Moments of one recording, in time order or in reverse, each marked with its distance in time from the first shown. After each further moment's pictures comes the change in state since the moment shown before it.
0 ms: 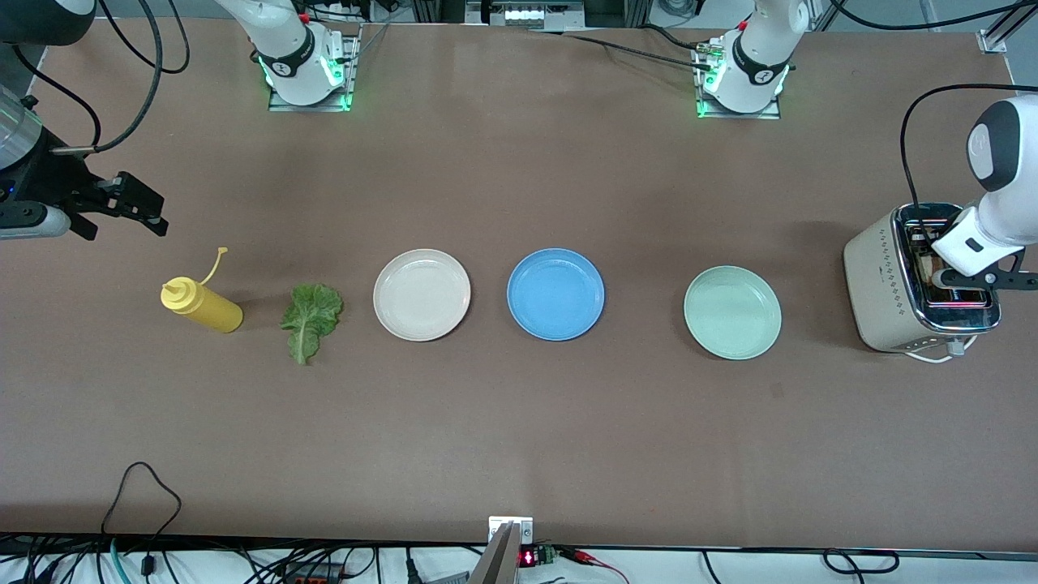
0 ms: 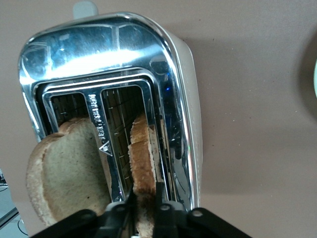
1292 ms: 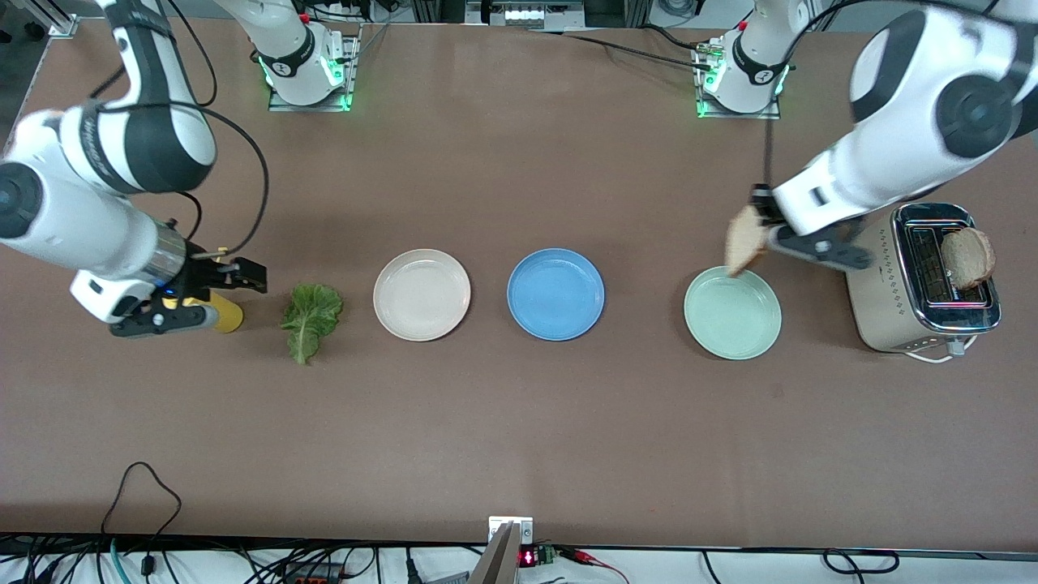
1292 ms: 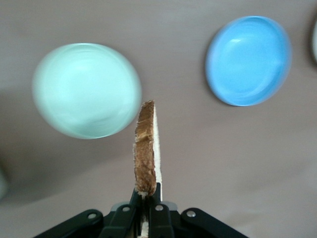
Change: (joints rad) left arm -0.022 0.023 -0.525 0.285 -0.464 -0.357 -0.159; right arm 0.085 0.318 0.016 -0.001 0.007 0.115 0.001
